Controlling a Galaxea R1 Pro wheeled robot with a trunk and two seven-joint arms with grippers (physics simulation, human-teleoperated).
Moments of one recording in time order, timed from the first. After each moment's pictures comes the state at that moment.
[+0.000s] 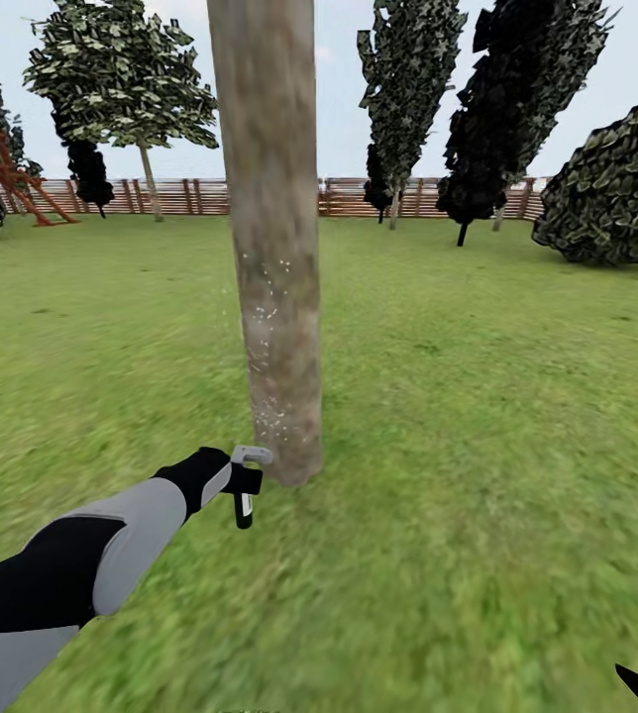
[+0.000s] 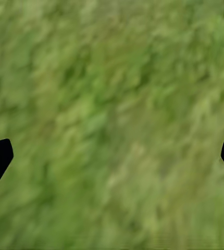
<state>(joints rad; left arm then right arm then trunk) -1.17 -0.08 -0.05 -0.02 -0.06 0.44 -0.12 -0.30 -0.05 -1.21 -1.35 0.93 0.31 1.08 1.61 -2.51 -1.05</state>
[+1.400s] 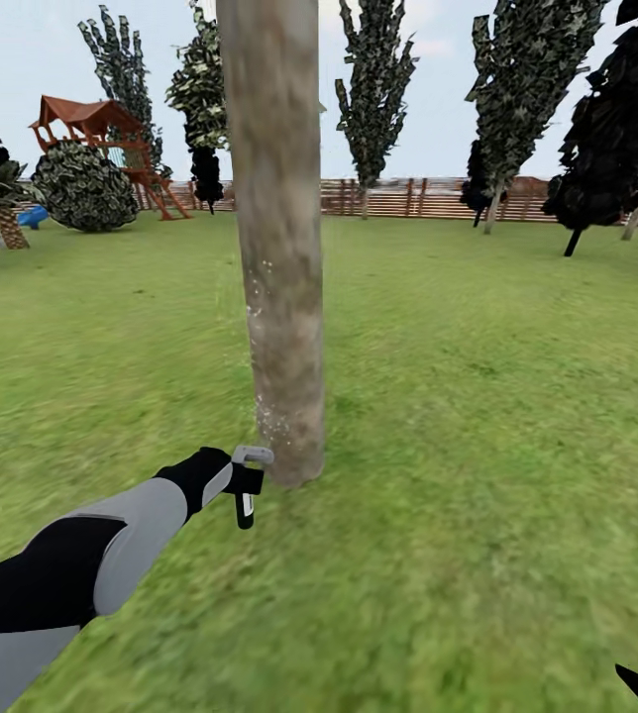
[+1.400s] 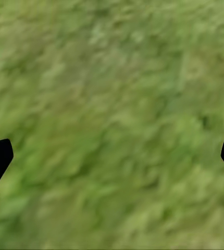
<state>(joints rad) -1.17 -0.08 -0.05 -0.02 -0.06 0.44 -0.12 -0.30 -0.05 -1.21 -1.35 0.93 0.31 1.08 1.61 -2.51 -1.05</state>
